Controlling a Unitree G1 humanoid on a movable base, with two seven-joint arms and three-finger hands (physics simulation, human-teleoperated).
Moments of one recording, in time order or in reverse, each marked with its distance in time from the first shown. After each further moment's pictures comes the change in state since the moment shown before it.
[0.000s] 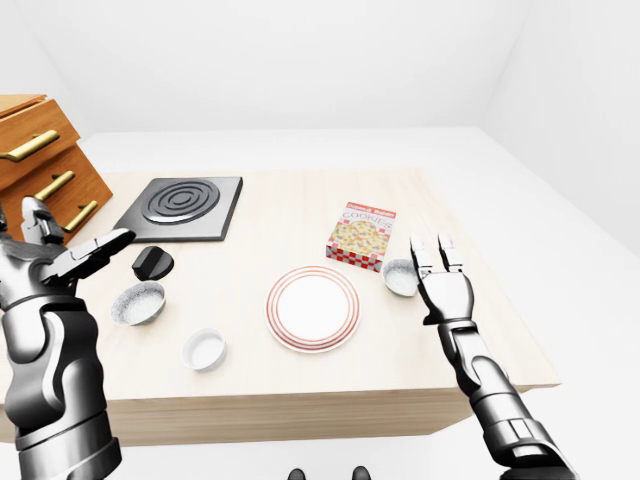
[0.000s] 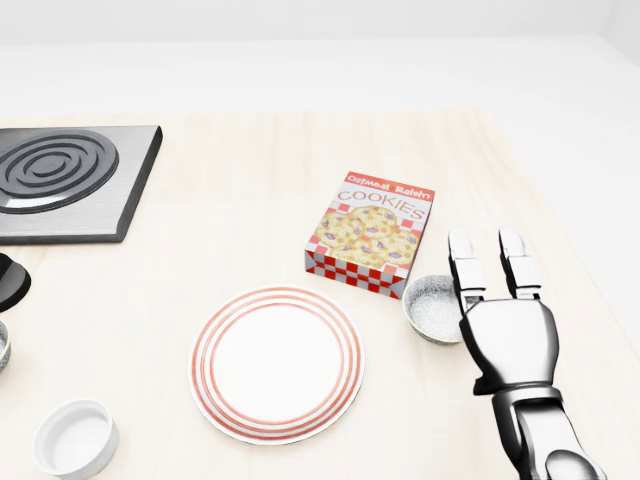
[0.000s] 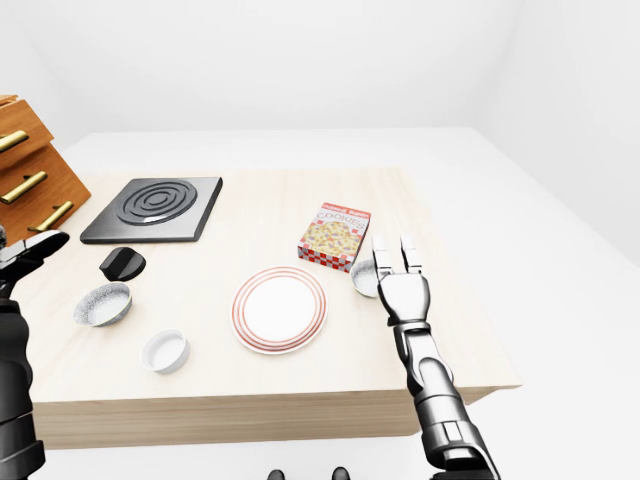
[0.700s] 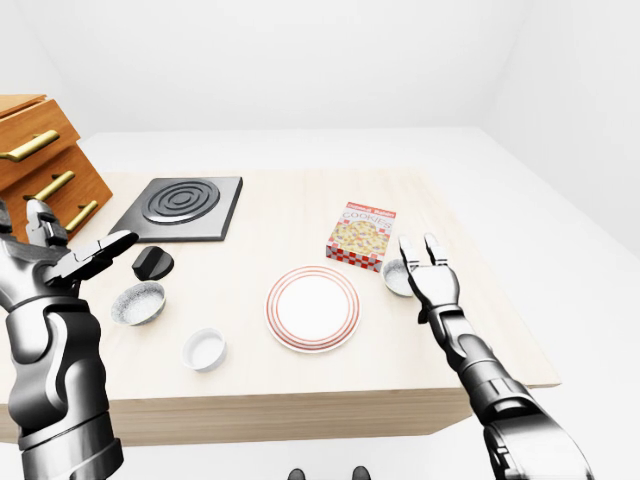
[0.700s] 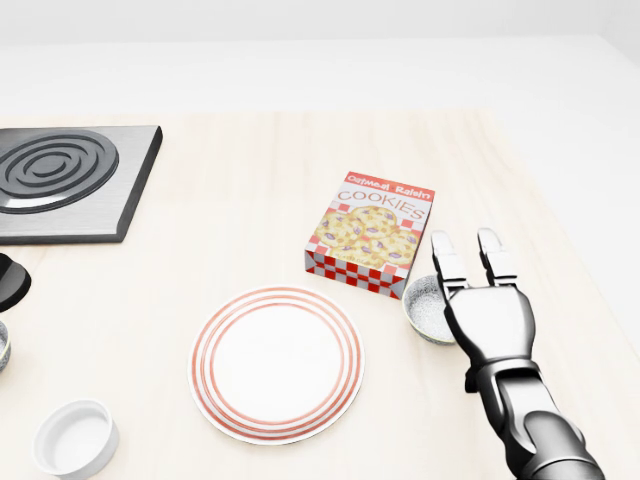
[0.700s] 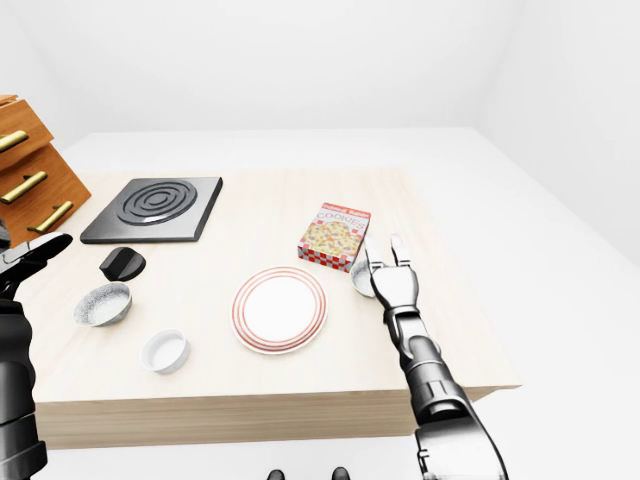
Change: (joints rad) left arm 0.004 -0.008 -0.004 0.003 0.002 0.000 -0.002; right arm -0.223 -0.004 0.054 0.362 0.016 0.000 0.000
